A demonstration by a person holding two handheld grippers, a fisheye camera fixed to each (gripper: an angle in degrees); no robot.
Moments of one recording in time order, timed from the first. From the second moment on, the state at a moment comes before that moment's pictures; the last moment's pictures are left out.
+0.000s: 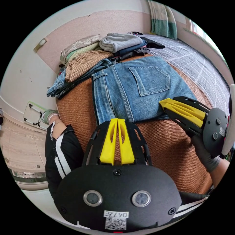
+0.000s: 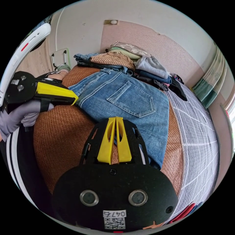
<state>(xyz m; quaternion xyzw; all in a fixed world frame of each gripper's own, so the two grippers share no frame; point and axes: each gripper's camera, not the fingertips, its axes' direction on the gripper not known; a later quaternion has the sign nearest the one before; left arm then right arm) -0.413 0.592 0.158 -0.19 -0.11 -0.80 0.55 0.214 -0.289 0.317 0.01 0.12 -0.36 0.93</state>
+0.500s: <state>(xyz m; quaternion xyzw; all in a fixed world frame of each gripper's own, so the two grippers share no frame) -0.272 0.641 0.179 -0.10 -0.07 -0.87 0.47 0.257 -0.296 0.335 0.00 0.09 -0.34 0.94</state>
